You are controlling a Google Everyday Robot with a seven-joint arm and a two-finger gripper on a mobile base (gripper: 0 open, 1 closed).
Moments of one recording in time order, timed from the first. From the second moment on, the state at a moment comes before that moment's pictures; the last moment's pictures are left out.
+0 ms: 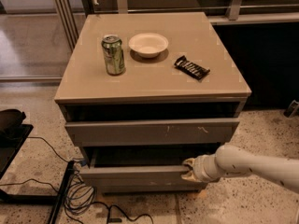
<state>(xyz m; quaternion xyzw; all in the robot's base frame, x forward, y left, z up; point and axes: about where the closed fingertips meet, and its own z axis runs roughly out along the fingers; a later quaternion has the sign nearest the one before) 0.523 -0.167 0.412 -0.63 0.72 0.10 0.27</state>
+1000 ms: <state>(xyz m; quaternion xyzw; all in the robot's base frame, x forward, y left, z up) 0.523 -0.167 0.413 -0.63 0.72 0.10 0.27</state>
